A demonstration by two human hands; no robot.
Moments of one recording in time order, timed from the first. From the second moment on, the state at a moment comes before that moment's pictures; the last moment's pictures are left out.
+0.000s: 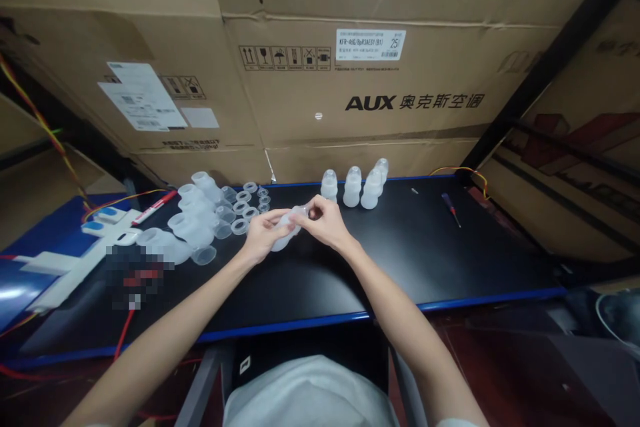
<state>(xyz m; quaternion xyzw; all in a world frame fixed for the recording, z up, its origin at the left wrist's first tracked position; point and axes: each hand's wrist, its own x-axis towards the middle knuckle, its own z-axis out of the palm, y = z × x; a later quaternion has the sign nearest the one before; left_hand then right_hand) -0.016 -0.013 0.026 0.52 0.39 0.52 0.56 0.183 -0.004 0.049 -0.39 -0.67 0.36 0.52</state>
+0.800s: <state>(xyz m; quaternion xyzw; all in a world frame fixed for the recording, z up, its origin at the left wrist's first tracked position) -0.008 -0.037 0.024 0.59 0.34 0.46 0.57 0.174 -0.023 0.050 -0.43 -0.71 0.25 0.50</state>
